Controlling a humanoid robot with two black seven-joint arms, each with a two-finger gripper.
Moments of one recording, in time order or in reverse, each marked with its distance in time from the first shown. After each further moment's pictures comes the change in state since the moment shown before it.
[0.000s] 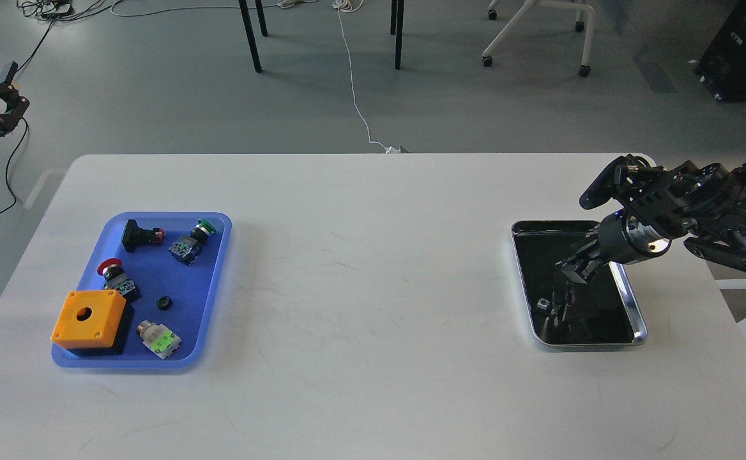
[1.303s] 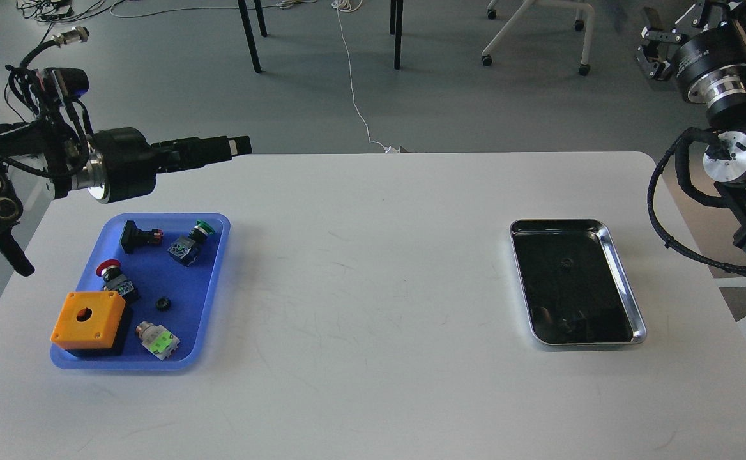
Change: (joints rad) left arm 0.043 0.122 0.051 -0.787 1.624 0.007 0.071; right arm -0.420 -0.059 1.484 -0.308 1.373 0.122 -0.015
